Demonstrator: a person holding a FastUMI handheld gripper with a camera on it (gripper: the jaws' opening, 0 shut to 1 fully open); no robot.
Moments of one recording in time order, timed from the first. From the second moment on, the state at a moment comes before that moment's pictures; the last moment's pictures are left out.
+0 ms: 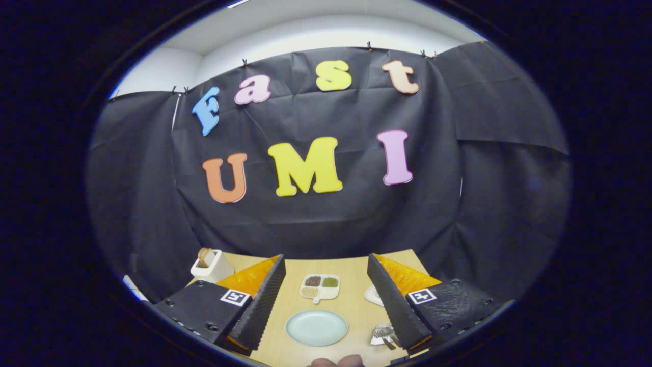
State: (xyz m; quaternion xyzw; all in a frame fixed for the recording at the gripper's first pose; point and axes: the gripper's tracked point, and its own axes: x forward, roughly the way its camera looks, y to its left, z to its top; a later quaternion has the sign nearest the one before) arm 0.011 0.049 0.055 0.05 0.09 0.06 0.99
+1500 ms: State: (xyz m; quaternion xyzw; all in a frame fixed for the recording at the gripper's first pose) arm -0.034 0.077 0.069 0.01 0.03 0.08 1.00
